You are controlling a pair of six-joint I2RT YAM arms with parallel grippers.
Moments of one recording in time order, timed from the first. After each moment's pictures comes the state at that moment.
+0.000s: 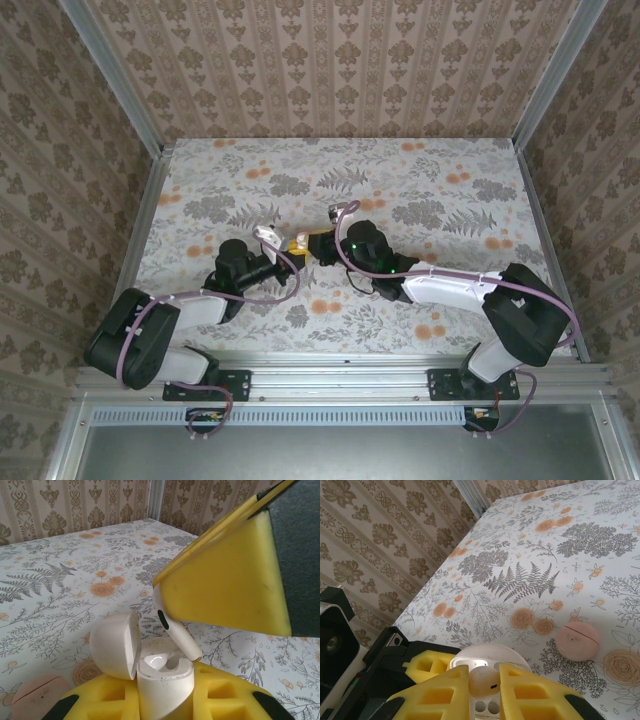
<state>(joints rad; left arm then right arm) -0.50 1.37 0.32 0.86 0.59 -0.06 0.81 1.54 0.82 0.44 0.01 0.54</state>
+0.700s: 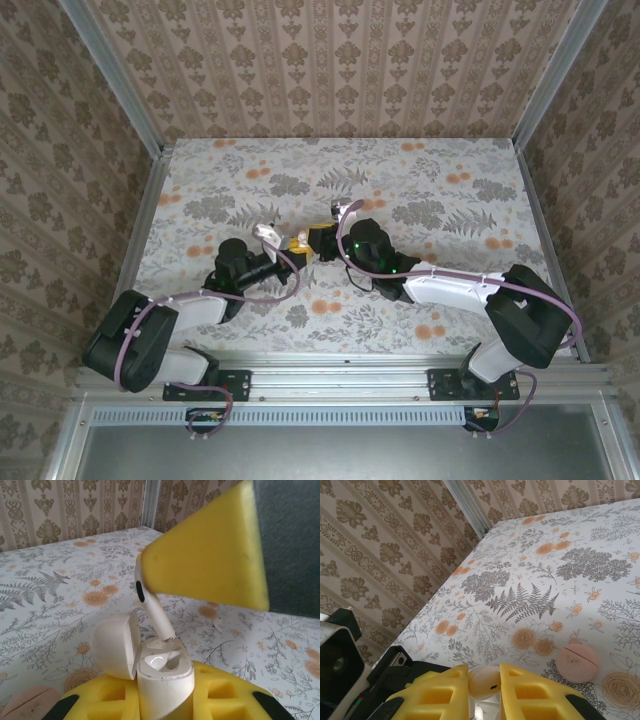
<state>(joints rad) -0.51 1.34 0.33 0.87 0.59 -0.10 0.81 1.53 0.82 0.49 0.04 0.53</state>
